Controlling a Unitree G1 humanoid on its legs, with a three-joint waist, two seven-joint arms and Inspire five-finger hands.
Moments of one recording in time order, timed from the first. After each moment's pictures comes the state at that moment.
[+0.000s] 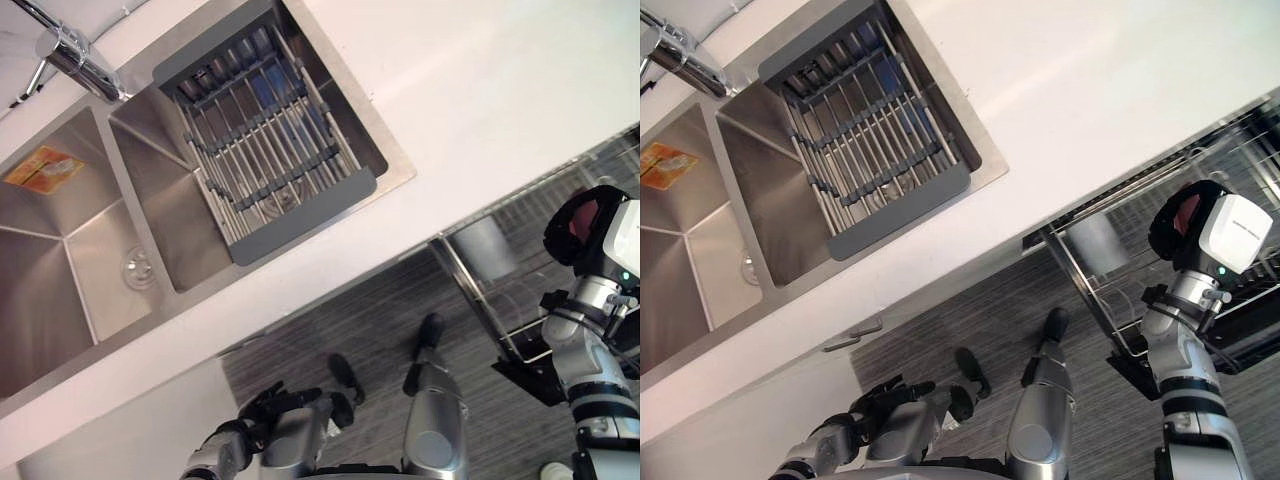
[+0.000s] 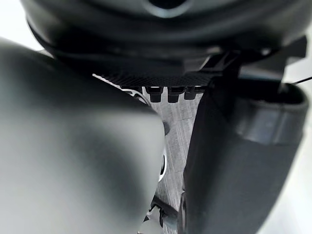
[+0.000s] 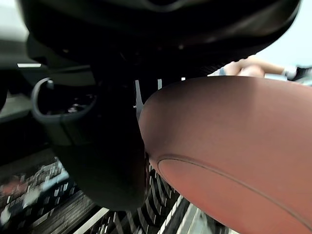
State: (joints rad) left arm -0.03 0.15 -0.20 0.91 -0.53 0.11 -0.16; right arm -0.34 -0.65 -0.09 0.60 -0.59 -0.08 -0.80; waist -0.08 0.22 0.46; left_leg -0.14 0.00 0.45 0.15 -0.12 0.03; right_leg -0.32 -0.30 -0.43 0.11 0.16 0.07
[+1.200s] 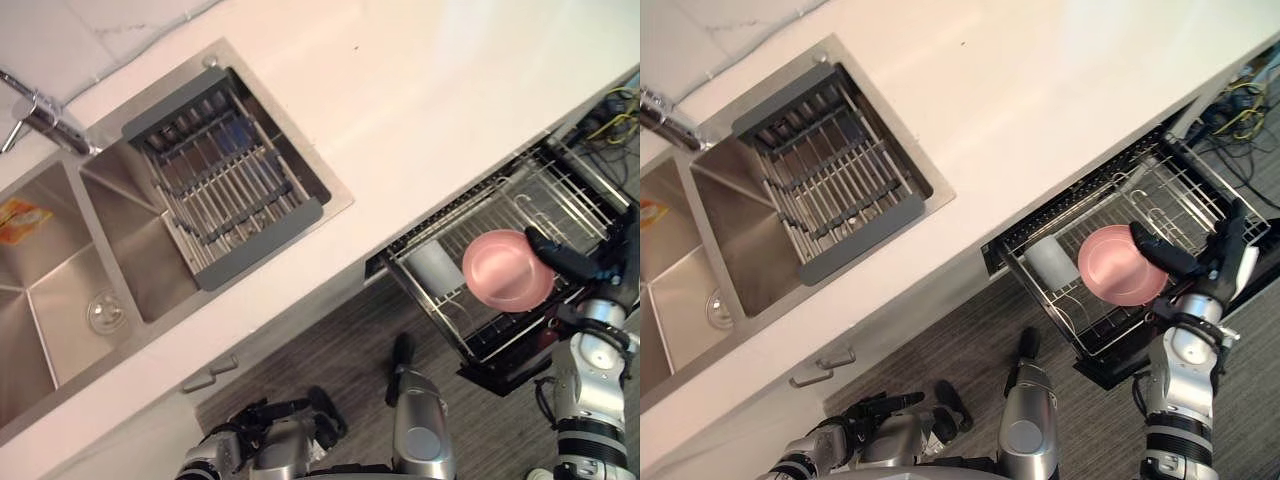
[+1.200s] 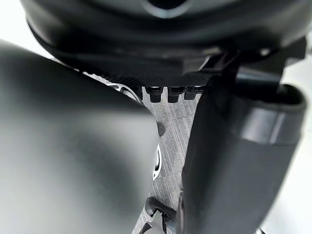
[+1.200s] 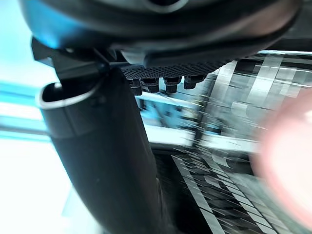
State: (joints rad) left arm -0.07 0.16 -0.07 1.00 -0.44 0.27 -0.06; right arm -0.10 -0.39 -0.51 0.11 0.28 -0.14 -0.28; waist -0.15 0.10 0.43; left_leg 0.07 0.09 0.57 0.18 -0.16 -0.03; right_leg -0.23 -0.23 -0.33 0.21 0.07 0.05
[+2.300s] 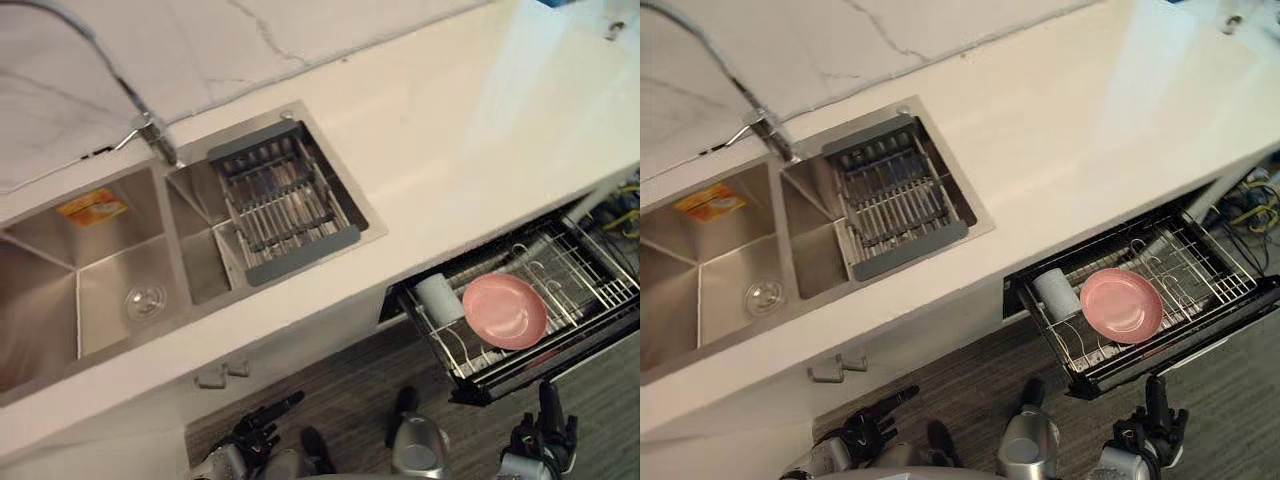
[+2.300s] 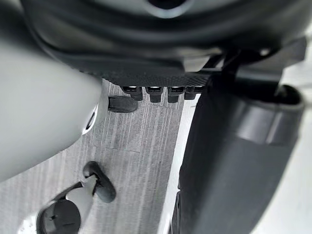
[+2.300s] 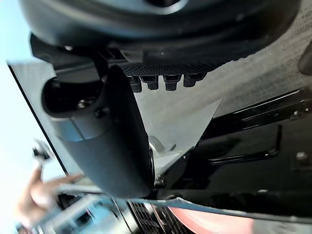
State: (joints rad) left arm 0.00 0.12 -0.02 0.98 -0.73 0.19 0.00; right arm 0.10 -0.05 -0.48 0.61 1.04 -0.31 -0.15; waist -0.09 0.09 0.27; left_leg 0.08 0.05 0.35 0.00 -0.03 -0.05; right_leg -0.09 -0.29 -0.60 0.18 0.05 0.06
